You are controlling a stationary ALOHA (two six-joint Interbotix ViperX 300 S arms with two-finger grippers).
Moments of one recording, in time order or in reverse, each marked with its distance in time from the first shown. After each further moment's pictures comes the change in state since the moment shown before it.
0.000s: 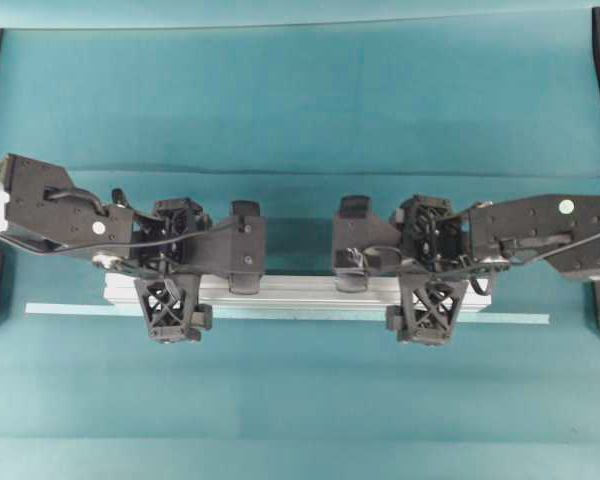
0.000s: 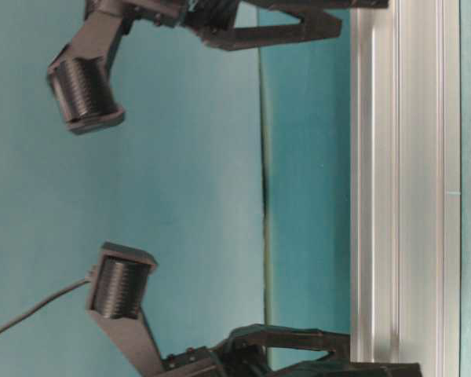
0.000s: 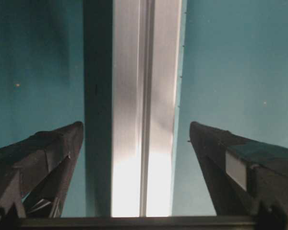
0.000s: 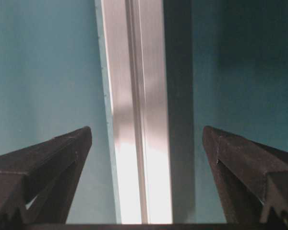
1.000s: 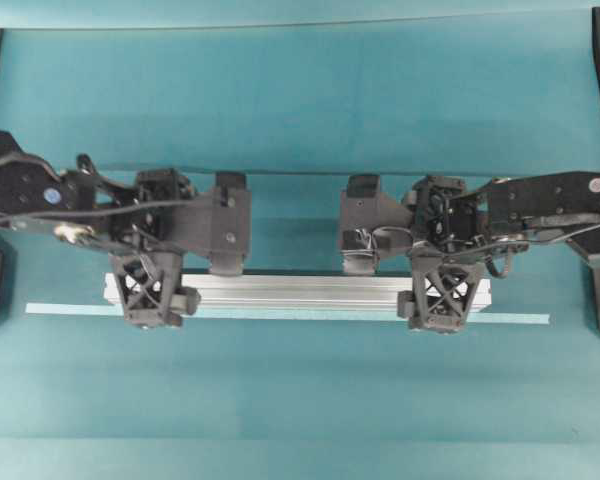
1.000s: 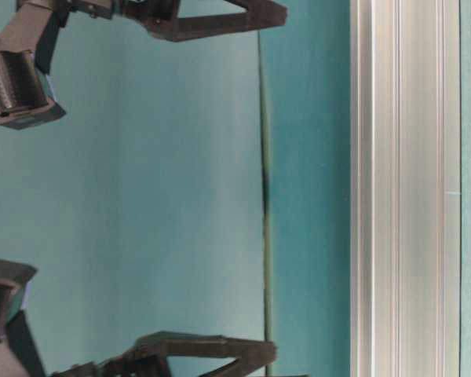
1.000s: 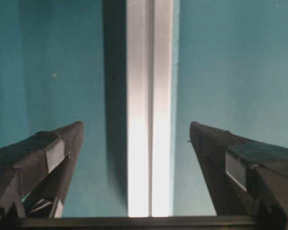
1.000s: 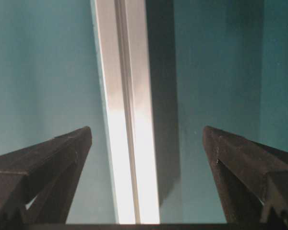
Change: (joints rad) left arm 0.008 -0.144 -0.078 0.000 0.189 0.055; right arm -0.023 -0.072 -0.066 0.000 0.153 -0.008
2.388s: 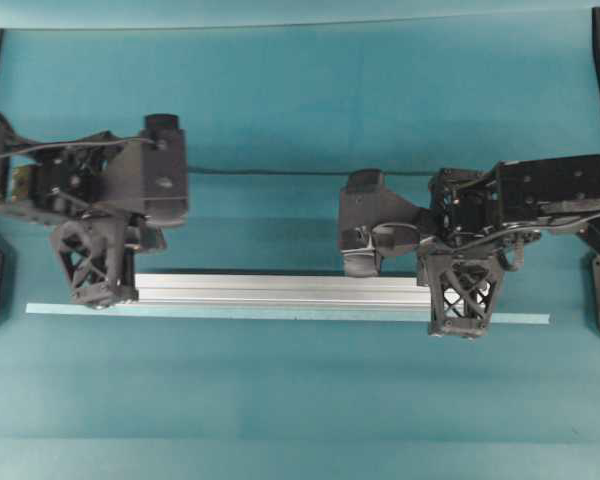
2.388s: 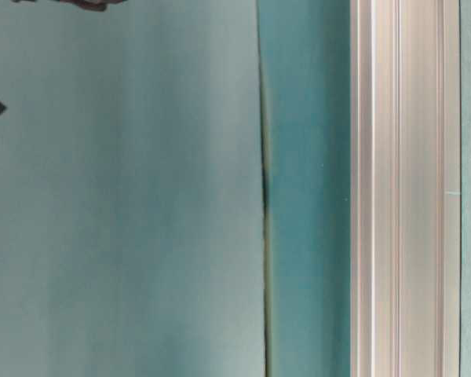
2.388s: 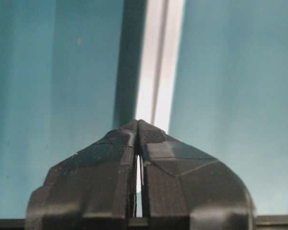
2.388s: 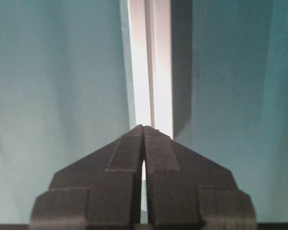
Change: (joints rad) left arm 0.041 -0.207 -0.025 -0.003 0.206 -0.074; right arm 0.017 -0.029 -0.140 0.034 0.324 -0.021
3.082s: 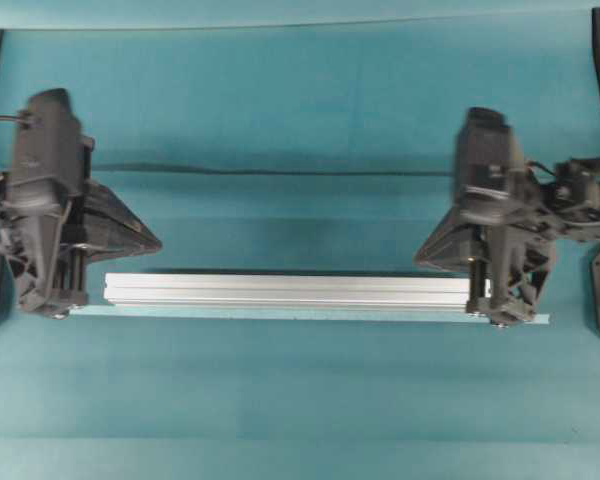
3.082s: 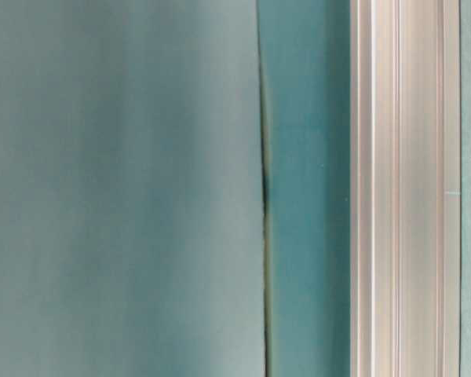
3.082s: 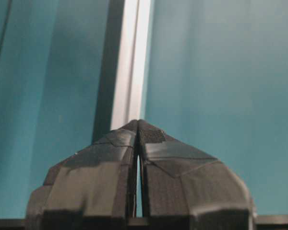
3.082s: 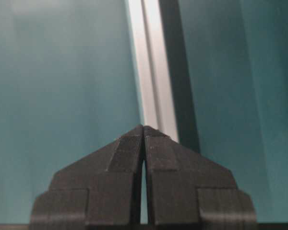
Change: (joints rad) left arm -0.046 -0.238 0.153 -0.005 -0.307 -0.081; right arm -0.025 -0.272 0.170 0.031 -0.364 0.075
